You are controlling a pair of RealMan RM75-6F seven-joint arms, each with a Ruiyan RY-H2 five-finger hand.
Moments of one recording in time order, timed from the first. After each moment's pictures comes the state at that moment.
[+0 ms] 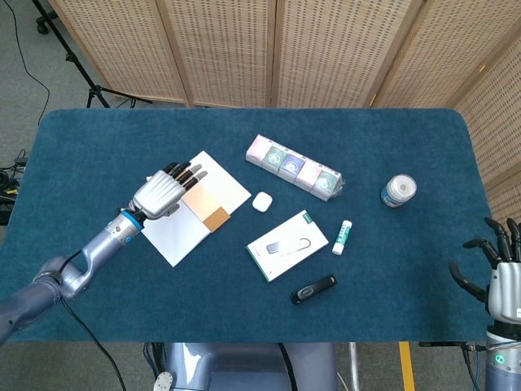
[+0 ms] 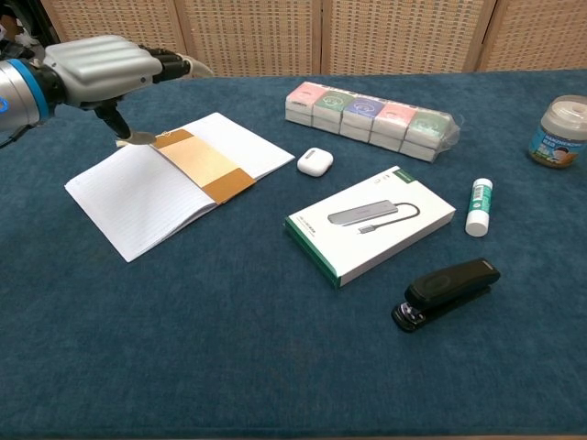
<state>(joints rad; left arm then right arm) -0.89 -1.56 0.02 -0.90 1.54 1.02 -0.07 0.06 -1.35 0.20 -1.37 -1.50 1.71 0.16</state>
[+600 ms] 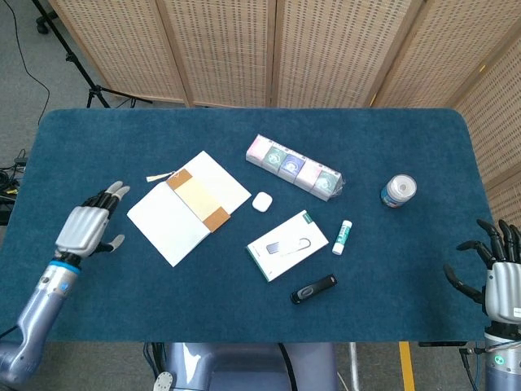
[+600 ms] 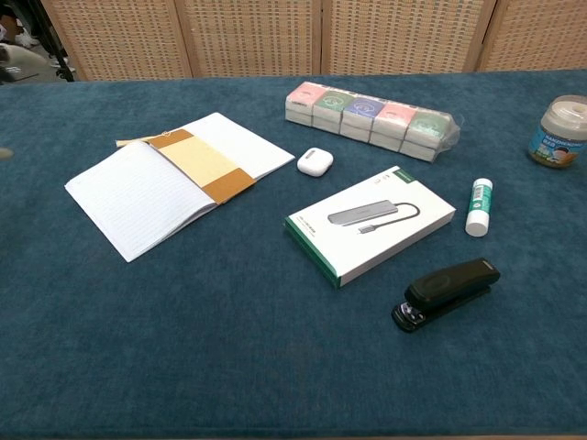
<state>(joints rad) -0.53 -1.18 -0.02 -1.68 1.17 1.21 0.13 0.06 -1.31 0.18 -1.44 -1.49 1.66 0.18</state>
